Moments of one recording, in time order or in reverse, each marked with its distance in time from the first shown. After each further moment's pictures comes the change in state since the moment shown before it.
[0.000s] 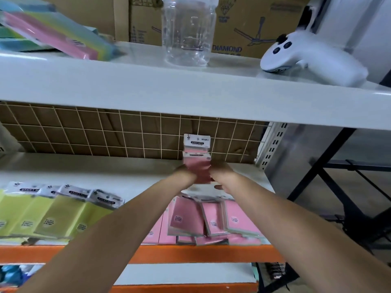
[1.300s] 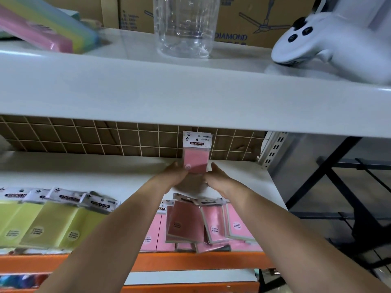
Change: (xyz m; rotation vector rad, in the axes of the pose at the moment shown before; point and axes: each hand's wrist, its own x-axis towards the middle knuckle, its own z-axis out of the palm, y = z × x) left_hand 0.048 -0.031 -0.002 -0.174 -0.039 -0.089; right_hand 0.016 0.014 0.011 -0.071 -0.137 -0.028
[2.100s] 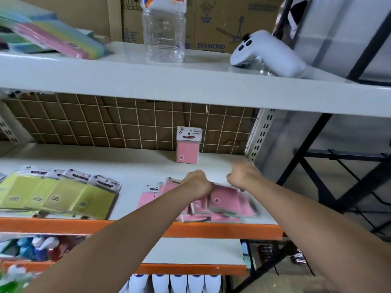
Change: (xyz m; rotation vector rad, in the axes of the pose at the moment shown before) left_hand -0.137 0.045 0.068 0.376 0.021 0.112; right_hand -0.086 0.036 -0.079 -0.797 0.240 -0.046
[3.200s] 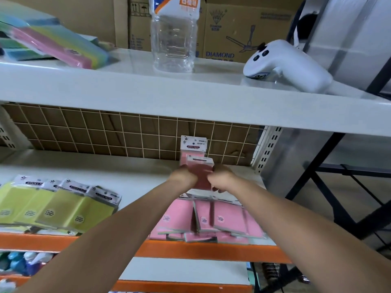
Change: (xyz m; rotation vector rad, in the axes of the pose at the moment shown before) left_hand 0.058 -0.026 -0.037 -0.128 0.130 -0.093; right_hand 0.040 -0.068 0.009 0.420 -0.151 -0.022
